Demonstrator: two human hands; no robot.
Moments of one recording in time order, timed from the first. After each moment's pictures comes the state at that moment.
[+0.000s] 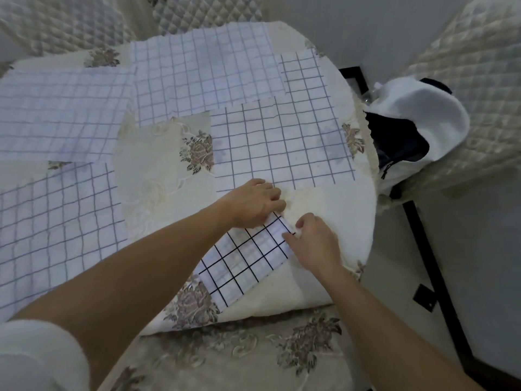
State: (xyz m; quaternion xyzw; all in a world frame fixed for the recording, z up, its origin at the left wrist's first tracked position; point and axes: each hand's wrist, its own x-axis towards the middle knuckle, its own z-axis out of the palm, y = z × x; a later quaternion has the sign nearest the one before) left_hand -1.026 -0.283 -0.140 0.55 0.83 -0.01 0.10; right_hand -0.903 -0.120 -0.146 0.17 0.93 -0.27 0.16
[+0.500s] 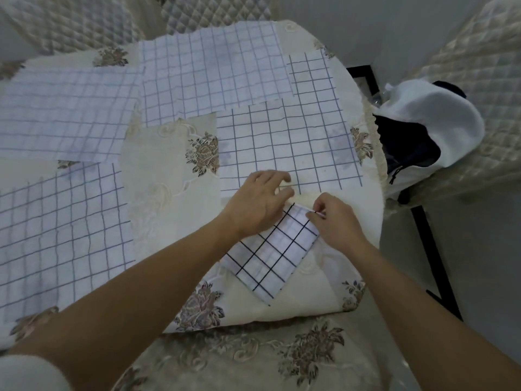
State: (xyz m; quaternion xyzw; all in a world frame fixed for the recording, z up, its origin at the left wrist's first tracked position) left_hand -1.006 -0.275 -0.115 0.44 0.90 0.07 -0.03; right_hand -0.947 -0.073 -0.137 0.12 0.91 -0.38 0.13
